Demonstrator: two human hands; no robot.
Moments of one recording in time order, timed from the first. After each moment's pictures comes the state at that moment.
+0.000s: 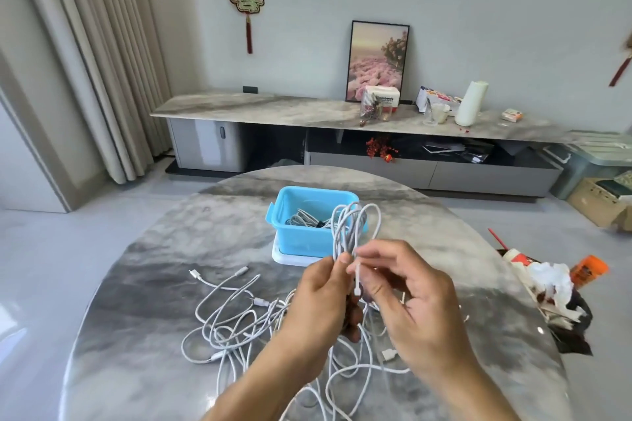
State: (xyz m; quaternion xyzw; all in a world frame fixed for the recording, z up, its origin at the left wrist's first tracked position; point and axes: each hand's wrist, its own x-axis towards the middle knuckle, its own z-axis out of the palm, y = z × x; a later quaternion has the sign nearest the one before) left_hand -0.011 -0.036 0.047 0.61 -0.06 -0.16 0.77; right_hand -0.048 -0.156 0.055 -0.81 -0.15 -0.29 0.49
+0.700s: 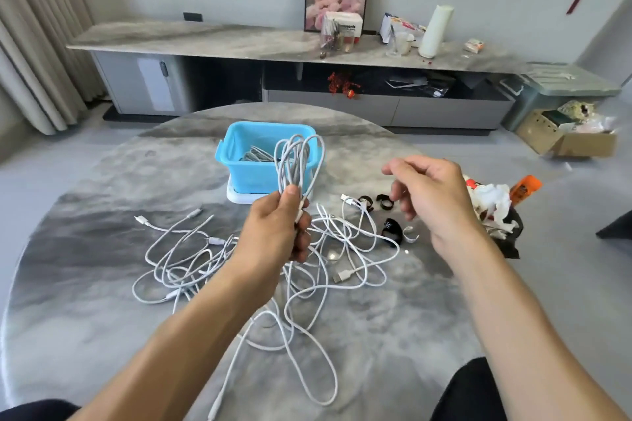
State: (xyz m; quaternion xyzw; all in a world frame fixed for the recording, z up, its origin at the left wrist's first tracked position) left_hand -0.006 -0.046 0.033 0.63 -0.01 -0.17 0.76; right_hand -0.025 -0.245 0.050 -0.77 0.18 -0.18 0.58
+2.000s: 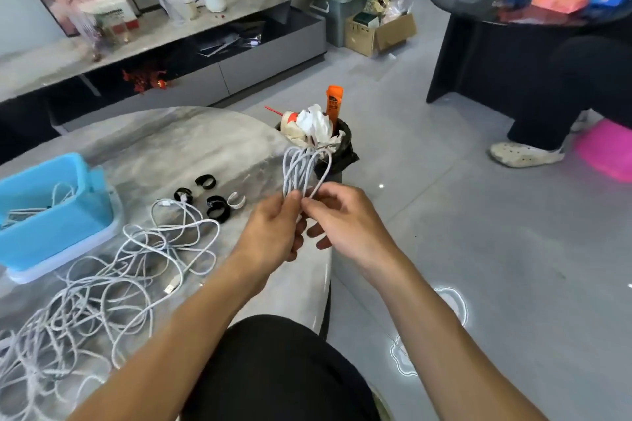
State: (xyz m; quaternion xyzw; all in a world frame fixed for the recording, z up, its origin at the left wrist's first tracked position) left_hand -0.115 -0.266 -0.010 0.74 -0.26 -0.34 0.52; right_hand -0.211 -0.353 -0.010 -0.69 0.32 -0.19 0.63
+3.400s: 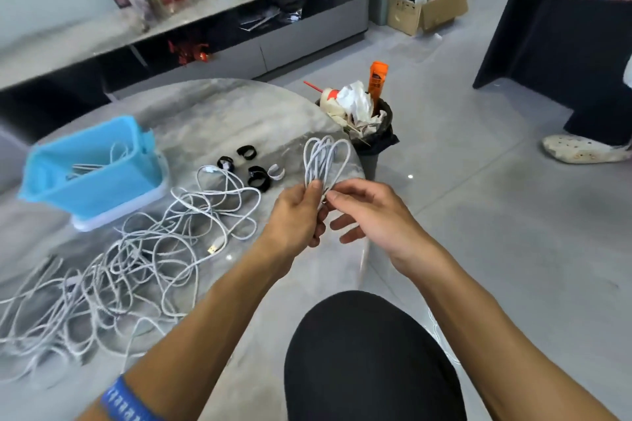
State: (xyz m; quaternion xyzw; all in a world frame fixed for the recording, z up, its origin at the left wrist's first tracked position) left_hand -0.108 -0.243 -0.036 0.74 -0.23 -0.34 0.54; right_hand -0.210 -0.340 -0.035 -0.66 0.28 -0.13 0.68
